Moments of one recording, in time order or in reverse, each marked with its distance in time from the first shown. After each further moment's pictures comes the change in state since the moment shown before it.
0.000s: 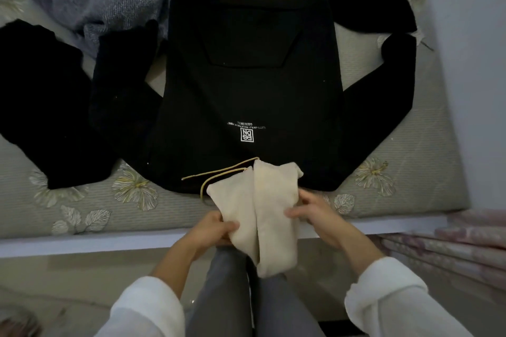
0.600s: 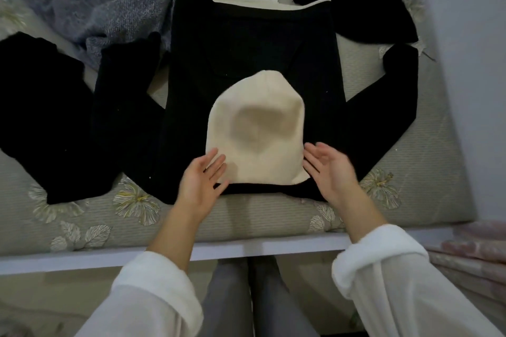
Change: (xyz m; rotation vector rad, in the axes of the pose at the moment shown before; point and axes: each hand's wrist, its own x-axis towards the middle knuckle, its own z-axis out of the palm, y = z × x) left_hand 0.014 0.100 -0.029 -0.751 0.122 0.273; right_hand 0.051 -0.081 -0.015 0.690 0.312 -0.166
